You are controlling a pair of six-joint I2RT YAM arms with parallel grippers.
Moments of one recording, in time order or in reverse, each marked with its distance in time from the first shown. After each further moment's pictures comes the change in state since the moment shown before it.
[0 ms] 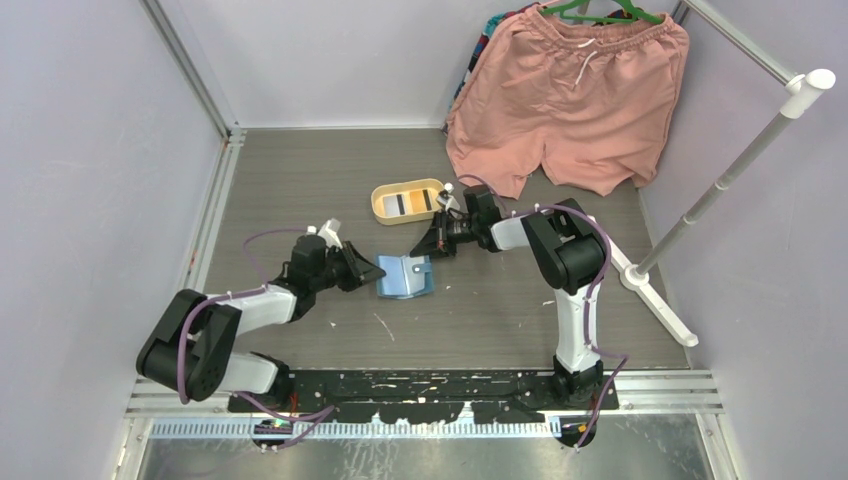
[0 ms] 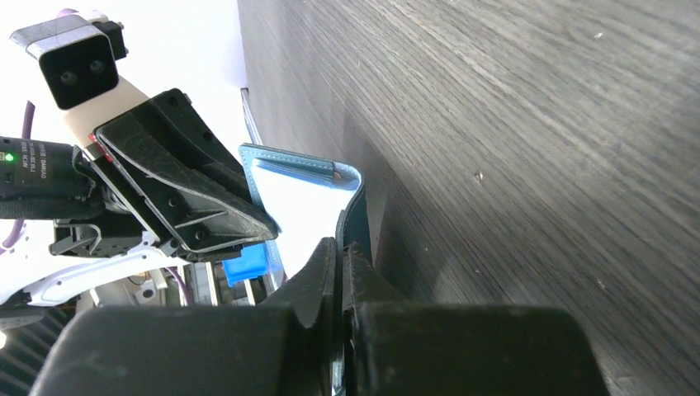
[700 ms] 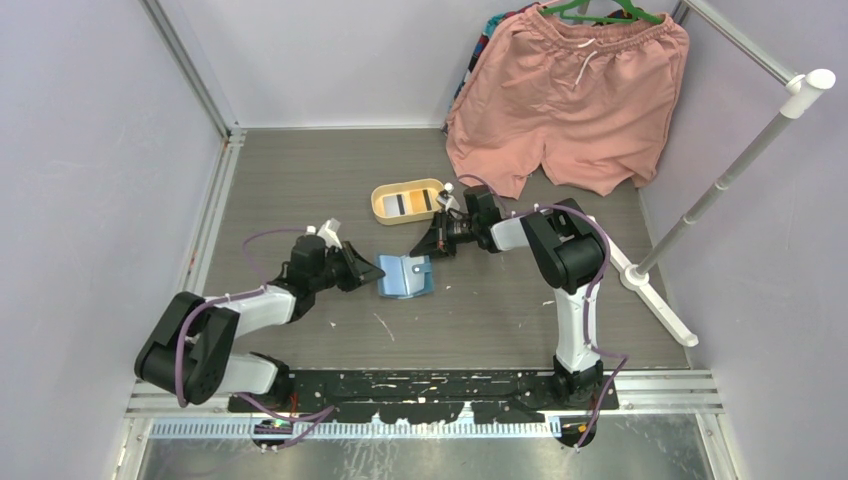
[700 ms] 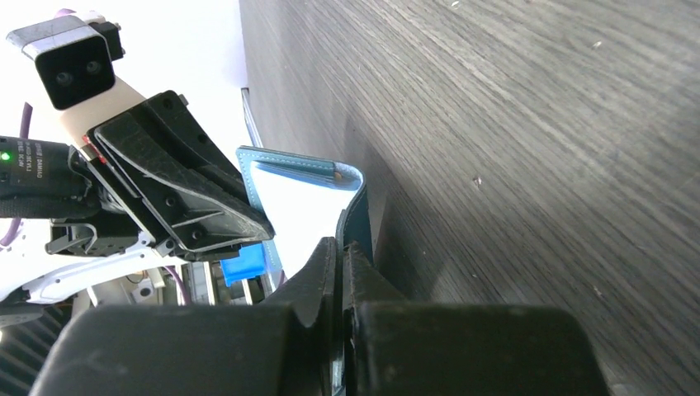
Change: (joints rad) left arm 0.000 -0.007 0.000 -0.010 -0.002 0.004; right arm -0.001 0.007 -0.005 0.026 -0.003 0.000
